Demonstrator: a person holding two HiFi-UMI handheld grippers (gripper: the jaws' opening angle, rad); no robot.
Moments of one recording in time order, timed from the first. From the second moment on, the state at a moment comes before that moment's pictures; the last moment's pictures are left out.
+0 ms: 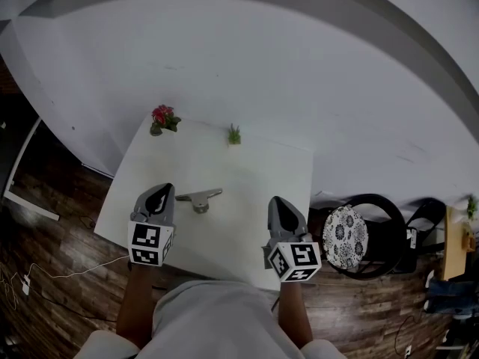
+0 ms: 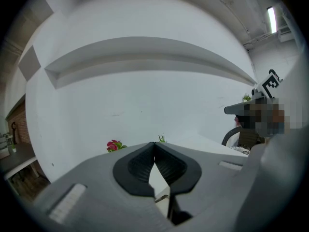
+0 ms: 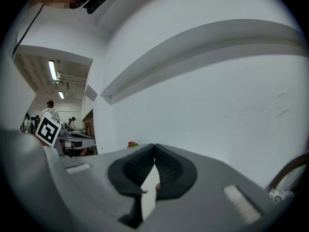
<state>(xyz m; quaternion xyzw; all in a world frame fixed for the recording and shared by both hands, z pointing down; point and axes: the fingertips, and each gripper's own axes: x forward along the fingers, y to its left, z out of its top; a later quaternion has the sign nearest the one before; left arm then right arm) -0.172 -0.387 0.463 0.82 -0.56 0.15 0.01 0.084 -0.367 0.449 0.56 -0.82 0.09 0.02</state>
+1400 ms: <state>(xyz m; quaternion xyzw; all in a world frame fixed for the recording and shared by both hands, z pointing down) -0.201 -0.377 0.403 0.81 -0.59 0.08 -0.03 0.118 -0.364 0.436 0.58 -0.81 0.06 0.02</state>
